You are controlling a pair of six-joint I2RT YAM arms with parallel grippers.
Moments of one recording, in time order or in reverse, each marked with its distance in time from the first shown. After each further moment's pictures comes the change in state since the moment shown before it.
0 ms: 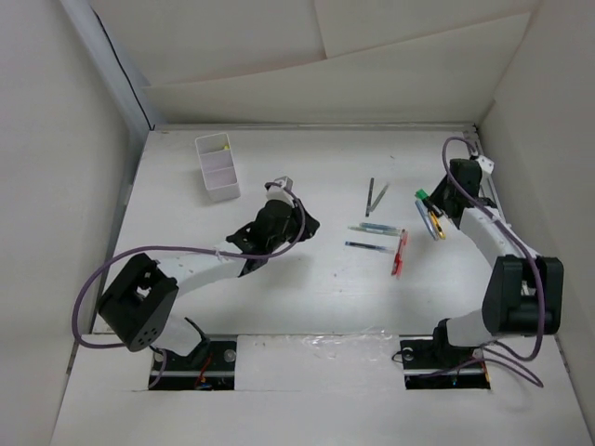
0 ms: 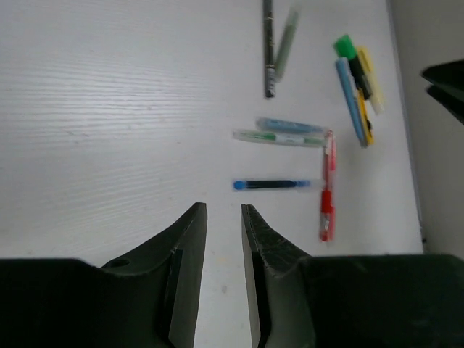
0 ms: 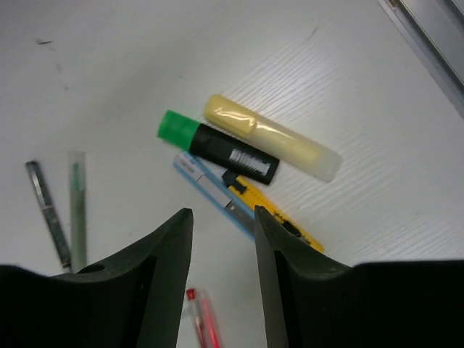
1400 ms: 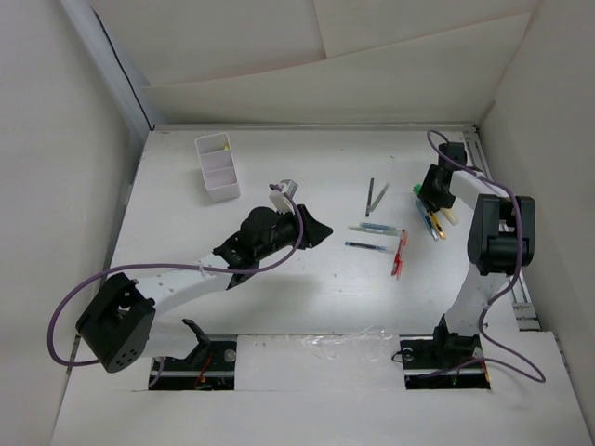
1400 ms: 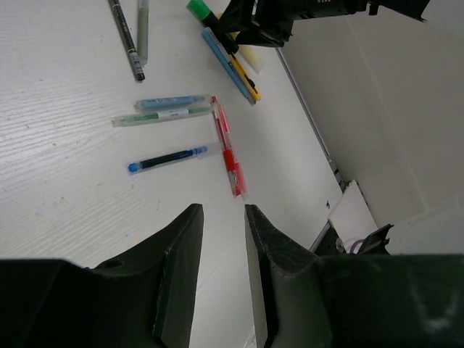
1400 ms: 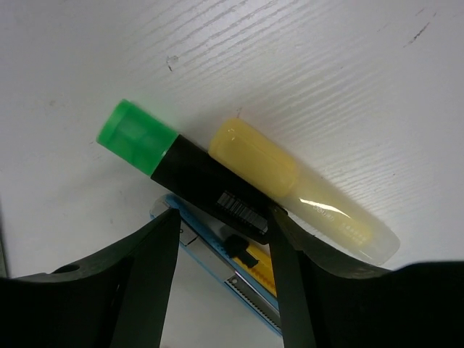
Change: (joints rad) left arm -0.035 -0.163 -0.093 0.183 0.292 0.045; right arm -0.067 0.528 0.393 -0.211 -0.116 -0.153
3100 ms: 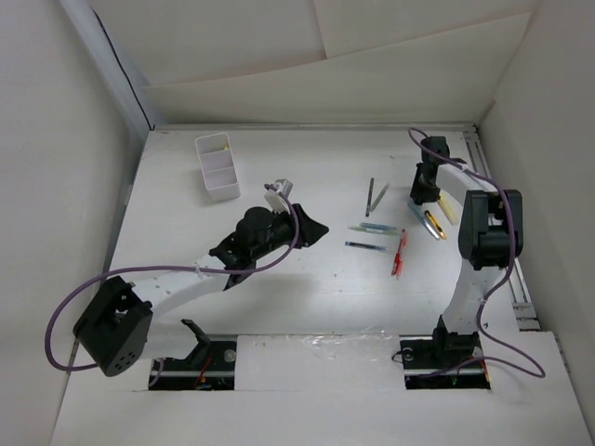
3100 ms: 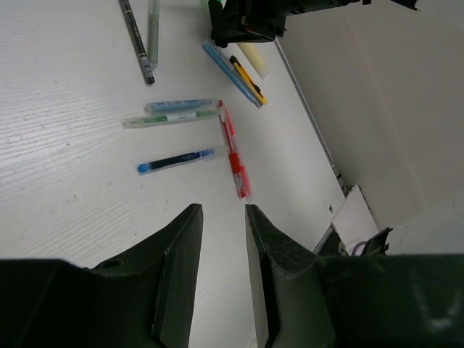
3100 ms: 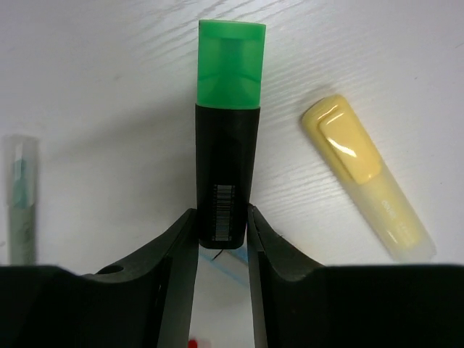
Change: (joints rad) left arm 0.021 -0.023 -0.018 -0.003 -0.003 -0.001; right arm 0.085 0.085 0.126 -0.103 0.039 -0.051
